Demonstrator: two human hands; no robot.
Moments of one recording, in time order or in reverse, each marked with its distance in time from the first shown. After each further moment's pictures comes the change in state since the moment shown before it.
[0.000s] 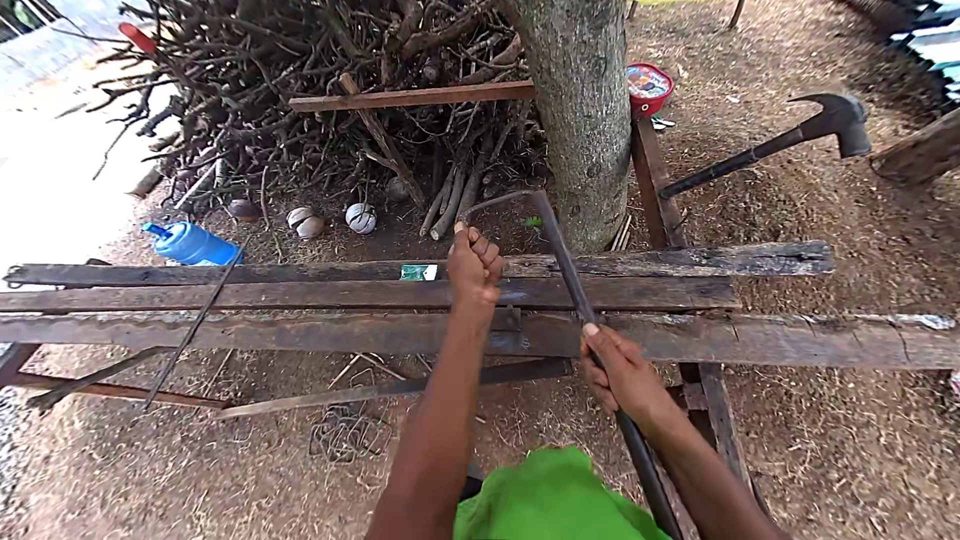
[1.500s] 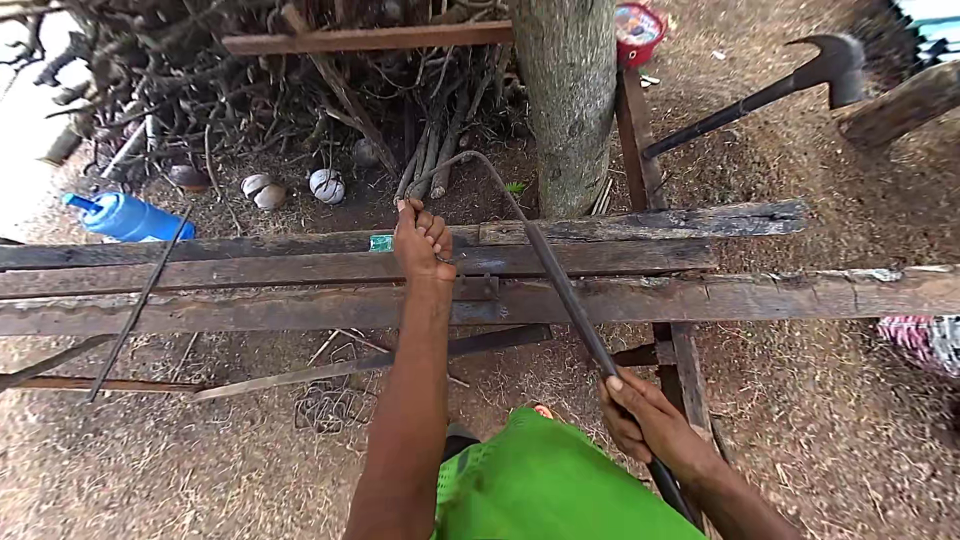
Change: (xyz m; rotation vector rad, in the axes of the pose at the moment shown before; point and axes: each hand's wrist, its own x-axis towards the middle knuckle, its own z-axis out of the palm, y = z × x) left_hand 0.014 0.002 -0.023 -0.100 0.094 0.131; right_hand -0.081 0.053 -0.046 0.175 -0.166 0.120
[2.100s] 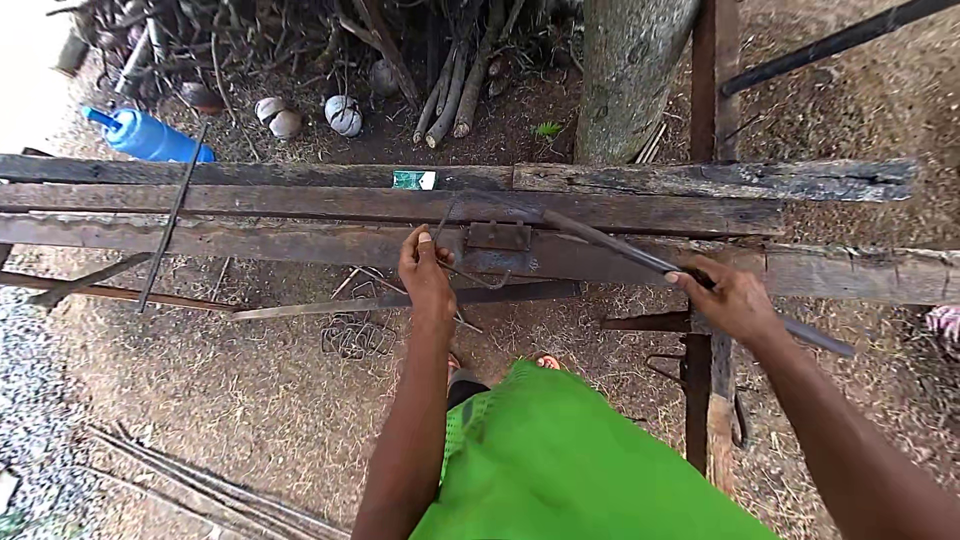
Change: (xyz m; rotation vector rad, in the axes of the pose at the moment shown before) left_hand -0.079 -0.002 -0.121 0.529 0.313 0.008; right_hand 0.067 -0.031 -0.122 -1.370 0.394 -0.185
